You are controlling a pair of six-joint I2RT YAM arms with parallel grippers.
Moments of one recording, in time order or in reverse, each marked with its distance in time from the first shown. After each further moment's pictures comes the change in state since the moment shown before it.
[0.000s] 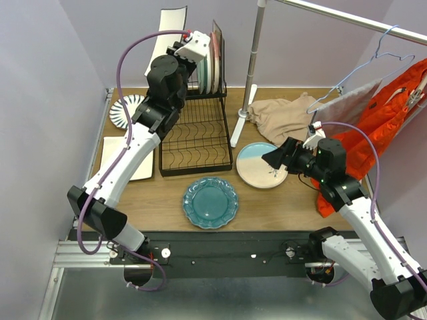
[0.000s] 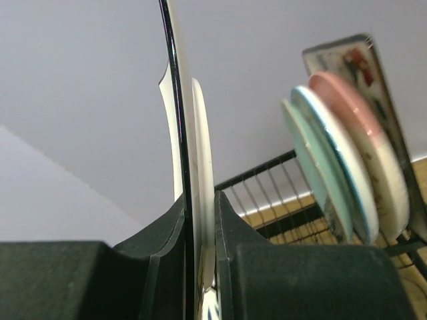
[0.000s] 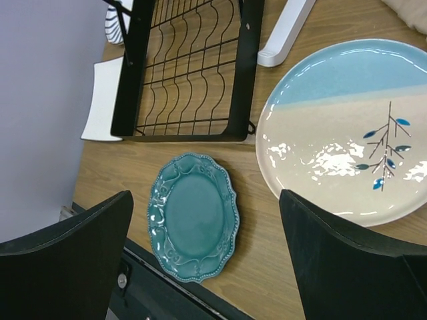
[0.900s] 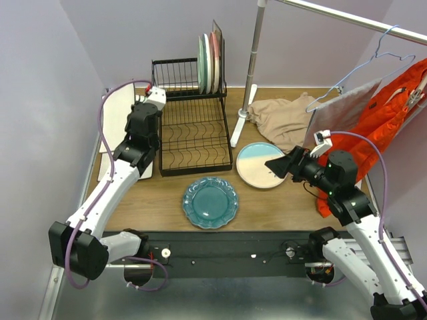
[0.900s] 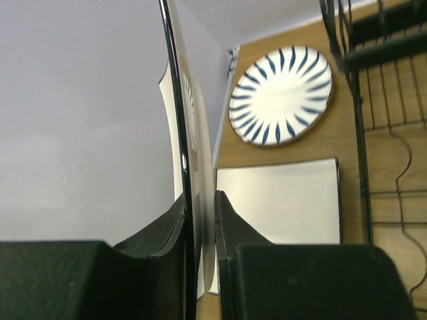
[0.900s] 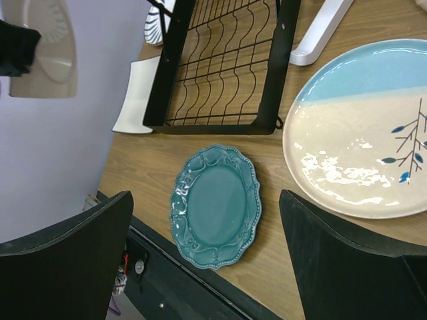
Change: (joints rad) left arm 0.173 -0.362 -0.636 -0.156 -0.291 -0.132; right arm 0.000 -0.177 -0.053 -0.020 -0.057 0.033
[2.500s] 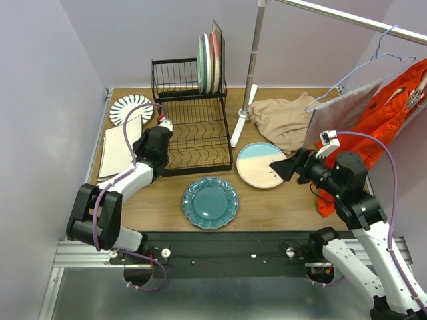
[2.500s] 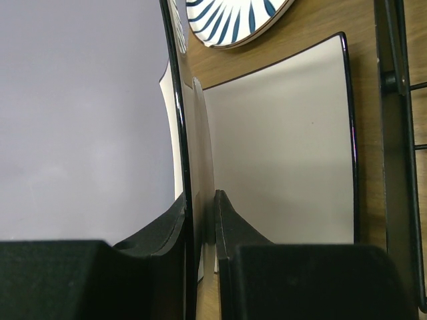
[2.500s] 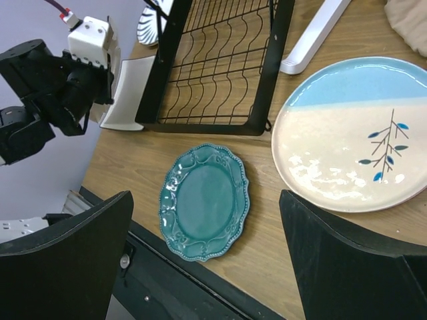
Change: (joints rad) left arm 0.055 0.225 -0.361 0.299 -0.050 0.060; right arm 0.000 -0.039 0.087 -0.127 0.026 -0.086
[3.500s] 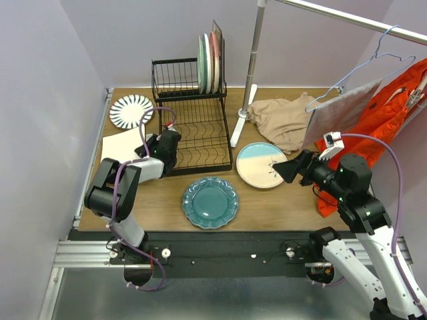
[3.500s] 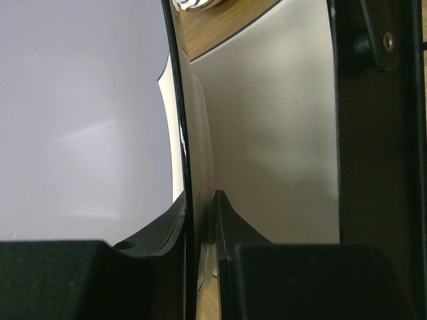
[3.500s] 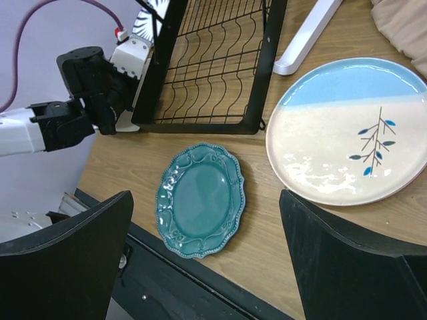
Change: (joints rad) left arm -0.016 0.265 0.024 0.094 -0.143 0.055; right arm 0.000 -0.029 0.029 -0.060 0.027 -0.014
